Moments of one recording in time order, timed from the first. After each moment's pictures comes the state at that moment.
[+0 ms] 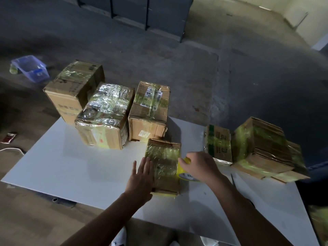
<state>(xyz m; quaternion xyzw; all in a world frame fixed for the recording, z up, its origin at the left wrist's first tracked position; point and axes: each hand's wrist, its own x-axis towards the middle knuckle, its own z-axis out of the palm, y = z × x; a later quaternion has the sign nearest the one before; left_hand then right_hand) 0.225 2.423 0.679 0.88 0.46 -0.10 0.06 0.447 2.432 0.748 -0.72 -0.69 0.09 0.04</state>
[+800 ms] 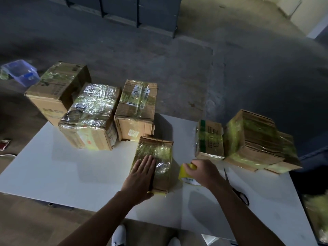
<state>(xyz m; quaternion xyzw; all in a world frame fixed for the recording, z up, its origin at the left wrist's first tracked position) 0.249 2.427 0.661 0.91 0.41 -0.04 0.06 0.502 2.398 0.705 -0.75 -0.64 0.12 0.09</state>
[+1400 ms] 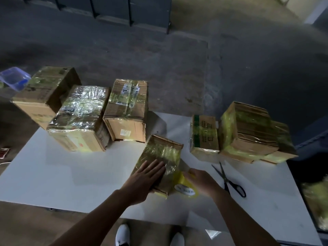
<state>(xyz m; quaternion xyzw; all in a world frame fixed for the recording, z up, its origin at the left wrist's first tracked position) 0.267 2.429 0.659 0.96 0.27 -0.04 0.08 0.531 2.364 0.663 -0.75 -0.53 0.38 0.10</state>
